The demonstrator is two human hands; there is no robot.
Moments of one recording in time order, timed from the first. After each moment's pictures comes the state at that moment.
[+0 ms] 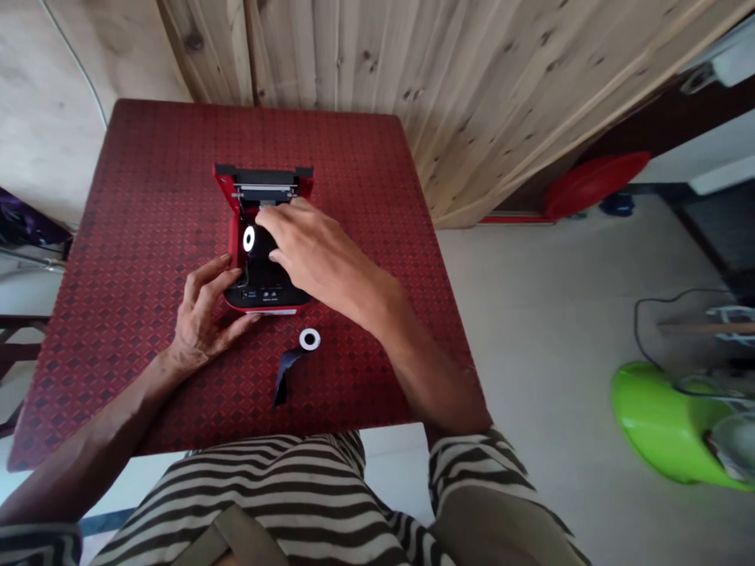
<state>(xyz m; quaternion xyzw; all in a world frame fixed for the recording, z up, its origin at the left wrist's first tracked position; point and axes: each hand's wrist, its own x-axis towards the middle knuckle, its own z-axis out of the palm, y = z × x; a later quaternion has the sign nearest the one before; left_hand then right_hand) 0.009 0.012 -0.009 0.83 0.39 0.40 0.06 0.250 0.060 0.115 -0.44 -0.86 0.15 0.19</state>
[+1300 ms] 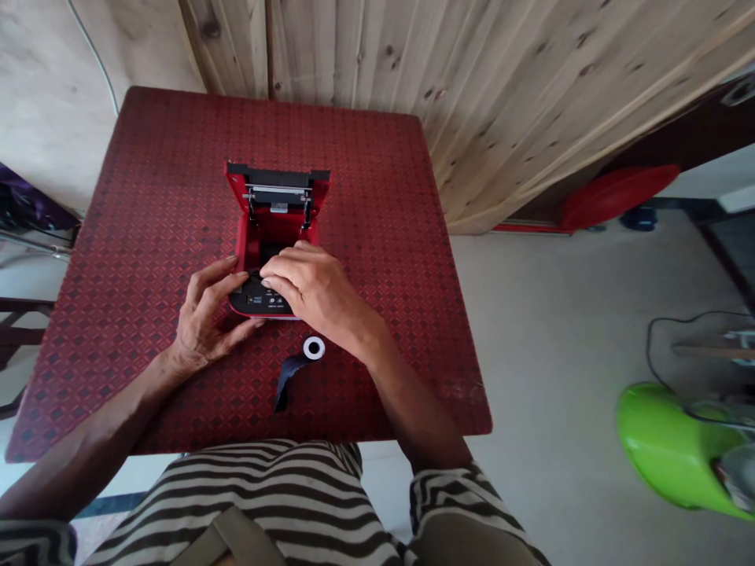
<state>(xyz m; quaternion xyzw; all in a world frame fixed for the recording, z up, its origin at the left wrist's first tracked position) 0.010 0.009 -0.005 0.82 0.40 0.40 0.07 0.242 0.044 0.067 -0.39 -0.84 0.22 0.29</state>
